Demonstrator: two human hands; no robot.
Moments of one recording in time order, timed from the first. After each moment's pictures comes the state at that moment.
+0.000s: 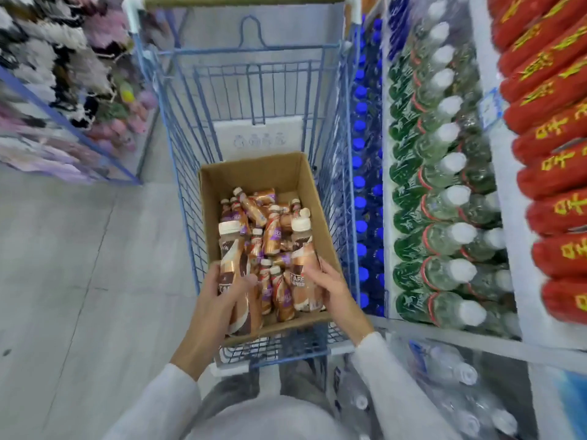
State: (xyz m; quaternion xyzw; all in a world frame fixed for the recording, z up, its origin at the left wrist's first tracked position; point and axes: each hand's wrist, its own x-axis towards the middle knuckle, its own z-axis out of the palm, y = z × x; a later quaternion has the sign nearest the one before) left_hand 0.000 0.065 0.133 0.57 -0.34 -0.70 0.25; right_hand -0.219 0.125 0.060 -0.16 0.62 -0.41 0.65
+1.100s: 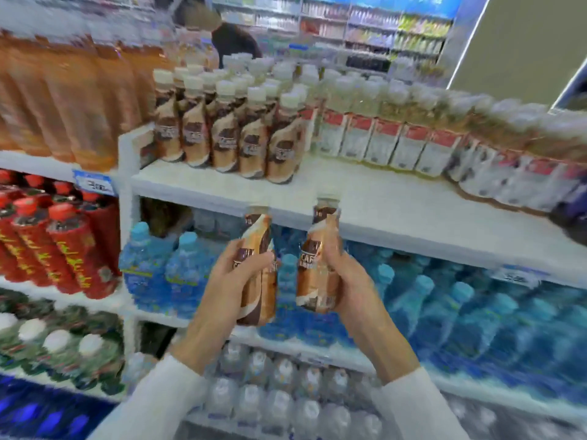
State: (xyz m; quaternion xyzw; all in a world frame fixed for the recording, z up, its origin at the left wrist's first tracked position) left_hand -0.217 0.442 0.381 -0.07 -0.62 -0.78 -0.09; right_hand -0.176 0.624 0.392 0.10 0.63 -0.77 -0.05
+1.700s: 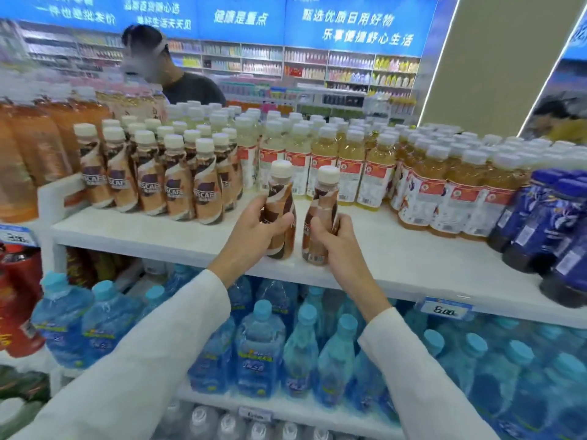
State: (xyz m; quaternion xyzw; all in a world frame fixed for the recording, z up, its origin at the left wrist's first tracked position) left_hand -0.313 0.619 0.452 -0.26 -0.69 -0.67 0.00; right_hand -0.240 0.783 0.442 0.05 0.72 -0.67 -0.18
